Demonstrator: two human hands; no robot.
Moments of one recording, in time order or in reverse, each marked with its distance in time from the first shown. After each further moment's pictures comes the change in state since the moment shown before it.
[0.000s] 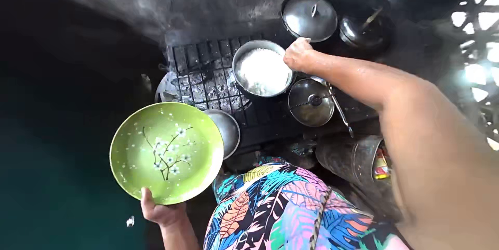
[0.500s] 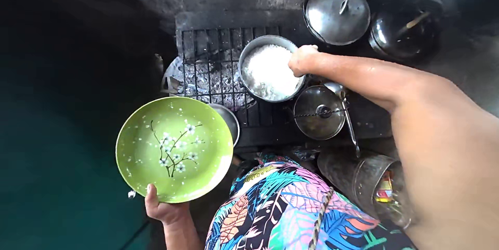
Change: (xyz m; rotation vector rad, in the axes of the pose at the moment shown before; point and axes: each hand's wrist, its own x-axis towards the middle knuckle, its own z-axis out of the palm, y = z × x) left_hand -0.035 -0.017 0.041 -0.007 0.086 0.038; right_hand 0.057 0.015 0.009 0.128 -0.090 -0.198
